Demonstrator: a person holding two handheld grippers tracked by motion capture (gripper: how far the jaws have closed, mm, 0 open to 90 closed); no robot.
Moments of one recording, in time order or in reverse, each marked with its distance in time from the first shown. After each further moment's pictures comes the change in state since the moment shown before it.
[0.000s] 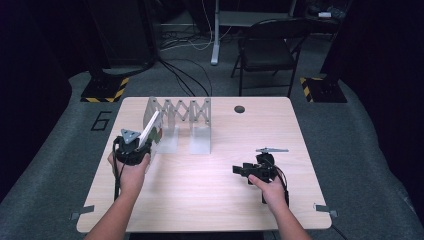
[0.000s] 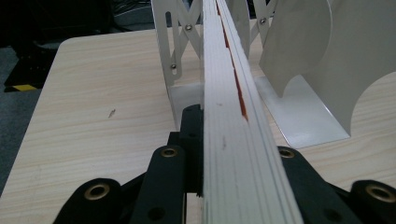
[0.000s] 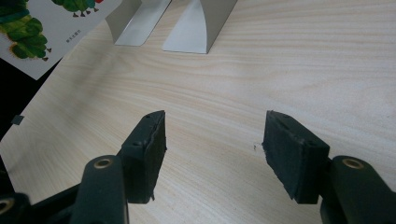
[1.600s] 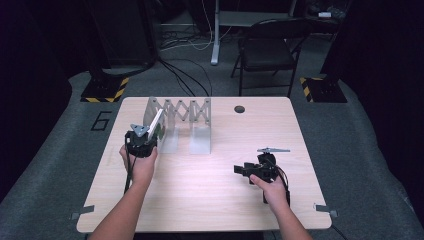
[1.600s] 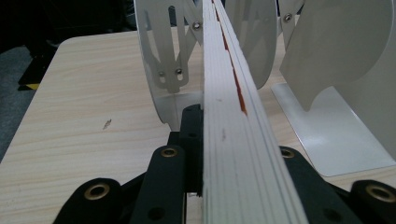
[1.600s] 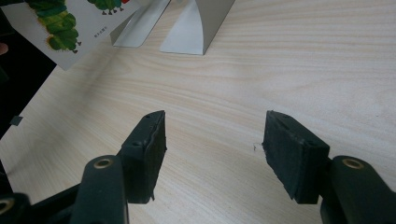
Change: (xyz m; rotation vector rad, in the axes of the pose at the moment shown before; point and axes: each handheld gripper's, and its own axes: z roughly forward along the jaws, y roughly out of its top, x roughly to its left) left arm -0.006 0.000 0.045 0.005 0.060 0.004; right arm -0.003 0.000 -0.003 -0.008 -0.003 -0.004
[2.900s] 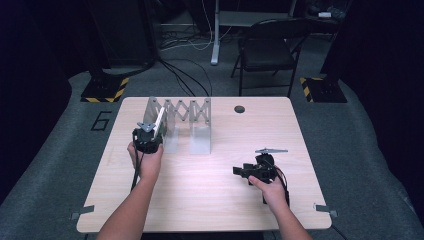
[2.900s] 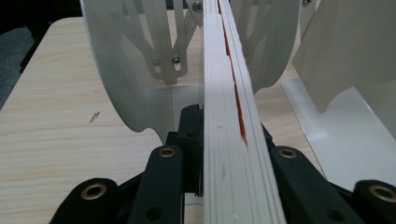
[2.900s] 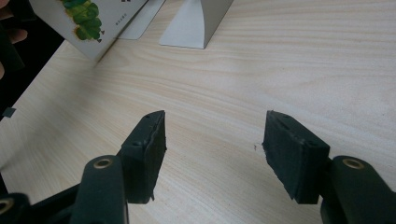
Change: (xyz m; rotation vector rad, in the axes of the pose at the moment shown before) left arm -0.008 0.000 0.028 0.072 0.033 -0.016; right arm 0.002 -0.001 0.003 0.024 -0.010 -0.027
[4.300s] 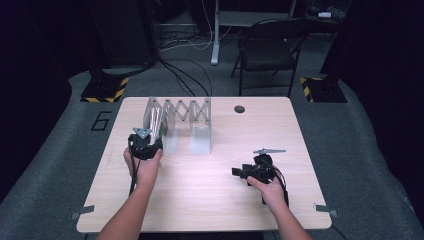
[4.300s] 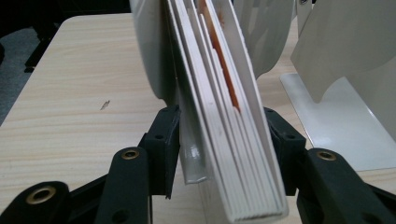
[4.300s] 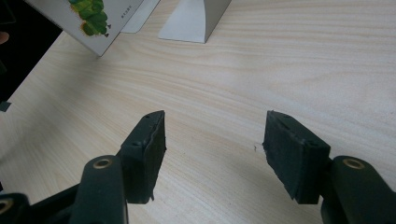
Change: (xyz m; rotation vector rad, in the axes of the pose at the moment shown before) left arm 0.004 -0.013 -0.021 -0.037 0.006 -0.035; right arm 0.002 -0.001 0.004 0.020 -0.004 -0.005
